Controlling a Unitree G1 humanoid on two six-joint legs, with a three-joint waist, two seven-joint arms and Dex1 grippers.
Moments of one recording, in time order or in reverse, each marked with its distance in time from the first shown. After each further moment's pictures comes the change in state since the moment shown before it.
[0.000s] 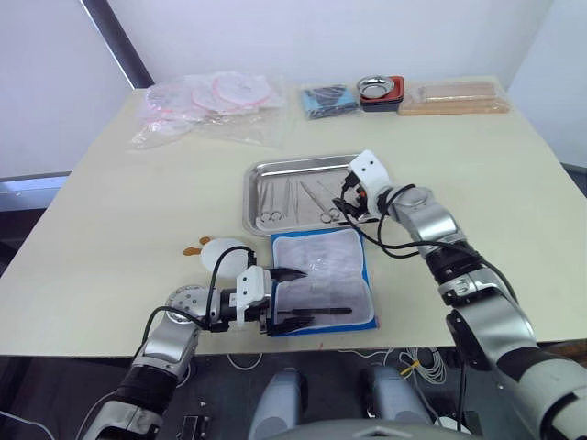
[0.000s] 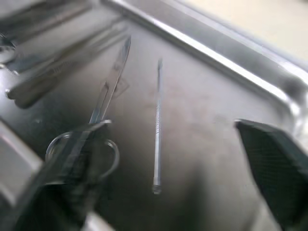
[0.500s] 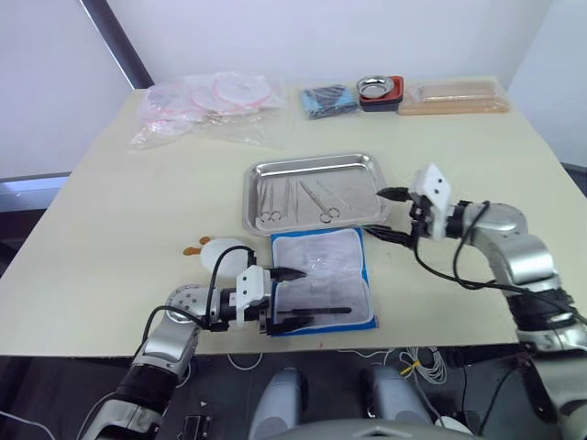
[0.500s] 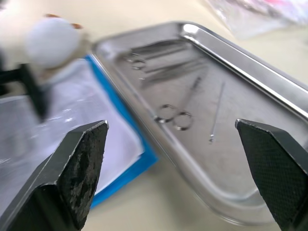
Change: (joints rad) left arm -0.006 0.001 -0.002 0.011 0.000 -0.010 -0.008; right arm 0.396 -0.367 -0.131 -0.554 0.326 -0.093 0.503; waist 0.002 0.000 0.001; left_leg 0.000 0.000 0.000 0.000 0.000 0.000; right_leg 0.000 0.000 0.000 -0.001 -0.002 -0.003
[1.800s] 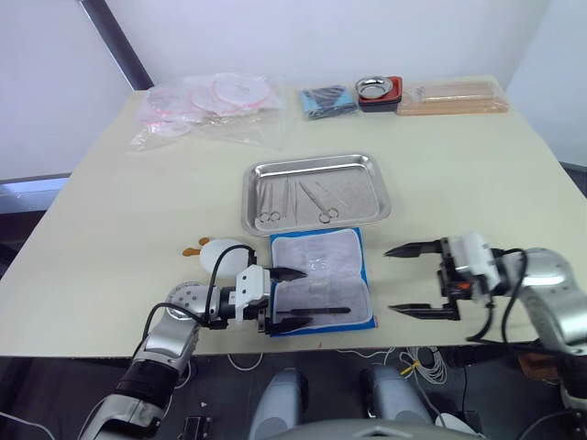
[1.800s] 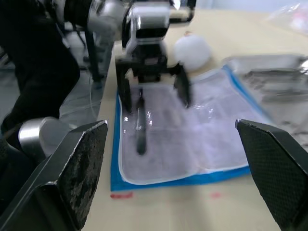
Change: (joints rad) left arm -0.025 0.000 -0.003 0.039 -0.002 -0.020 -0.036; right arm 0.294 -0.080 0.015 -0.187 0.086 -0.220 0.227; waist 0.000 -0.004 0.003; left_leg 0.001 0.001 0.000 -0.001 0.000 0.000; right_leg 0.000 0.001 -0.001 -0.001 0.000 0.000
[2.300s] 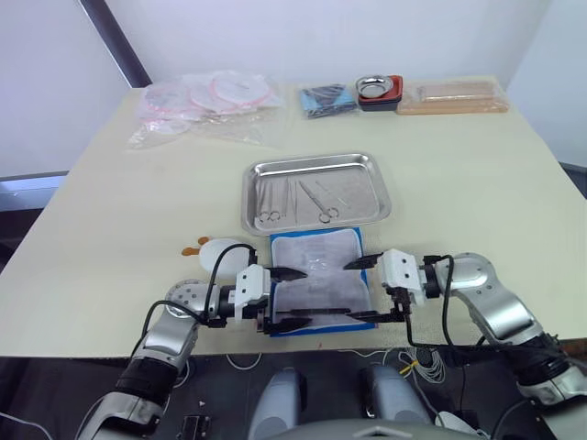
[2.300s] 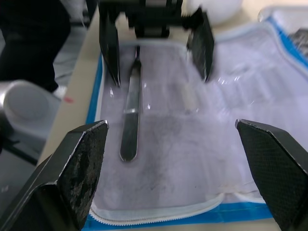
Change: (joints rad) left arm -0.009 0.010 -0.001 -0.003 0.000 0.005 -0.027; right arm -0.121 0.115 0.274 0.115 -0.275 -0.019 -0.150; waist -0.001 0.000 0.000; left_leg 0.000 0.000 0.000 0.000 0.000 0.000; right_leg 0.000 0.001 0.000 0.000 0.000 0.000
